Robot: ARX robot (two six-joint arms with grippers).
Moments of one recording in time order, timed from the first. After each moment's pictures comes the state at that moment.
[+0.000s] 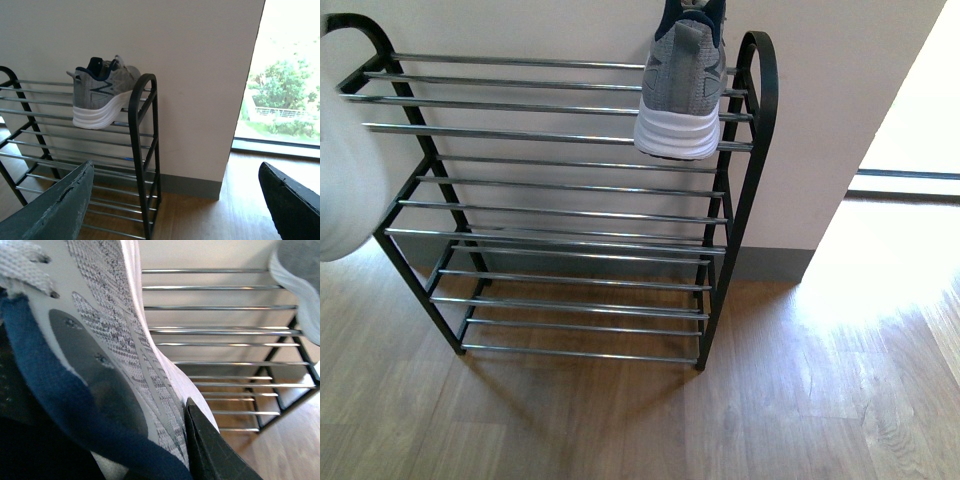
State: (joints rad) left arm -0.25 1.23 0.46 0.40 -0.10 -0.03; right arm 0.00 0.00 0.02 0.00 0.00 0.00
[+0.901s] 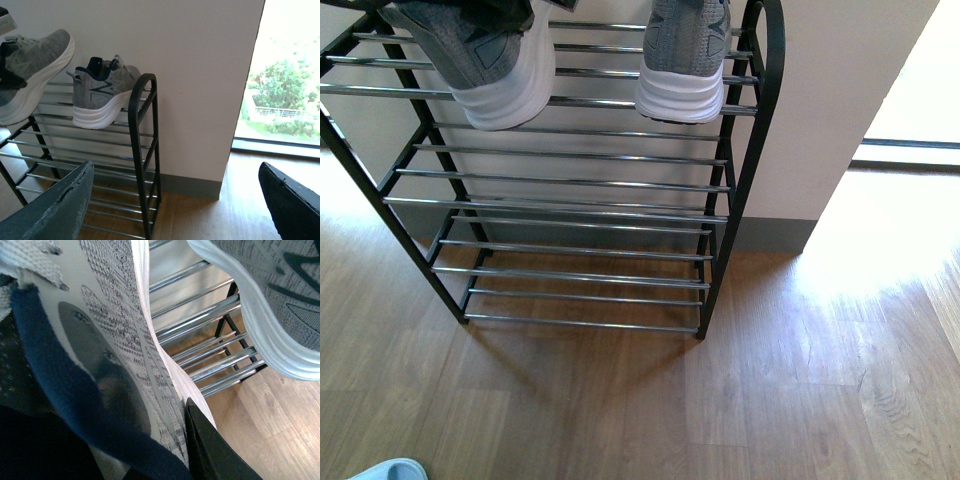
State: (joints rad) left arm -0.31 1.89 1.31 -0.10 0.07 0.25; right arm 0.00 0.00 0.02 0.00 0.00 0.00
